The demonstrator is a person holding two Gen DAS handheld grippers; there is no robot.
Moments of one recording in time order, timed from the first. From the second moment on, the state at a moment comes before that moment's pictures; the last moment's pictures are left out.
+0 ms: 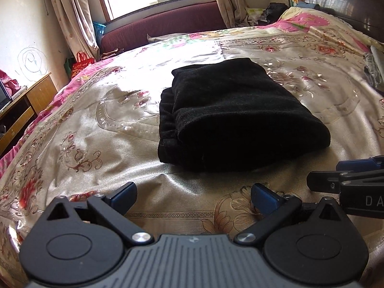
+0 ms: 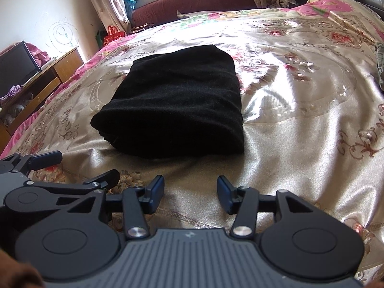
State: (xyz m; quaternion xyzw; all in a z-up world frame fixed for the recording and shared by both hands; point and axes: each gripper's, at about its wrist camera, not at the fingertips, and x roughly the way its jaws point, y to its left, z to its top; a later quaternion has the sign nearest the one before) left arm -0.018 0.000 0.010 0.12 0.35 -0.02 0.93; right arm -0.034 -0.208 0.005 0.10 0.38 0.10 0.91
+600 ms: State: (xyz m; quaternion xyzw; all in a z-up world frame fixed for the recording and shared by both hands) left arm -0.019 0.002 0.005 0.11 0.35 -0.03 0.93; right arm -0.034 -0.208 0.003 0.10 0.38 0.10 0.91
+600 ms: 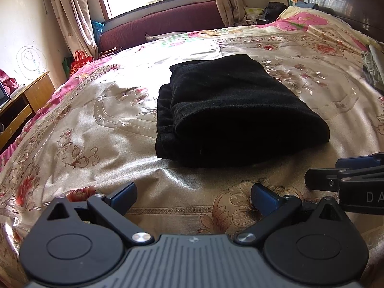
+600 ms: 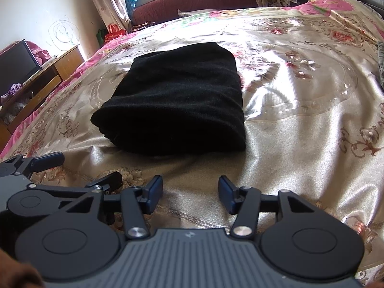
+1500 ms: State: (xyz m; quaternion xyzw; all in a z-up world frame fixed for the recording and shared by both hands) left arm -0.017 0.004 0.001 0.11 0.35 -0.03 0.93; right arm -0.035 -0.210 0.001 0.11 0.38 0.10 0.91
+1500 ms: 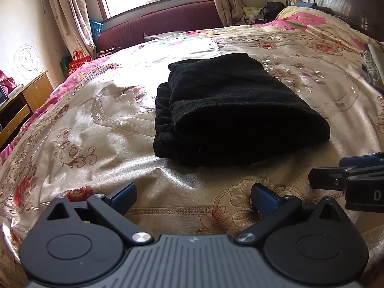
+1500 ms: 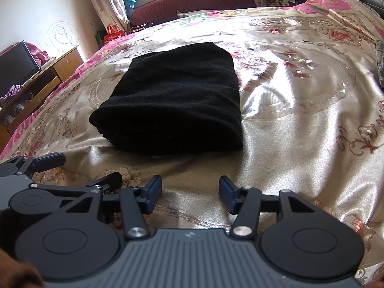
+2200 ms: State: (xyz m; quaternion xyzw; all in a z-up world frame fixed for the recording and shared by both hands) left arm -0.020 -0.007 0.001 0.15 0.34 -0.02 0.93; right arm -0.034 -0.218 0.008 0.12 0.38 0.10 0.91
